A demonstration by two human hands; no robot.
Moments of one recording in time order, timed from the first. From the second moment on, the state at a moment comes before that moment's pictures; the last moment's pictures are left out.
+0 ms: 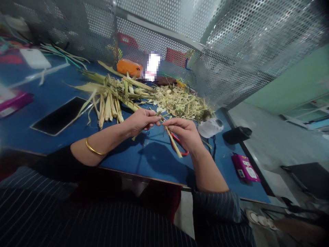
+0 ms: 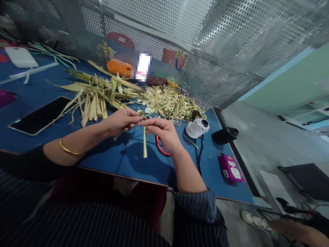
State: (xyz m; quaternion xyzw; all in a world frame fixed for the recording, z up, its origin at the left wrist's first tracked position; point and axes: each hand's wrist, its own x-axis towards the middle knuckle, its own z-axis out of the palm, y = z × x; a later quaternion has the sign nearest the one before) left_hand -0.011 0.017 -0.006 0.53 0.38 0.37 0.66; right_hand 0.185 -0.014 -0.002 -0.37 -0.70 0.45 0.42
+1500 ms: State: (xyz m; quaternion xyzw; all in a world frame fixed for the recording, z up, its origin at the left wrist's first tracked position) left_hand -0.008 0.017 -0.001 0.35 0.37 0.39 0.77; right_hand 0.186 -0.019 0.013 -0.46 -0.75 0.14 0.46
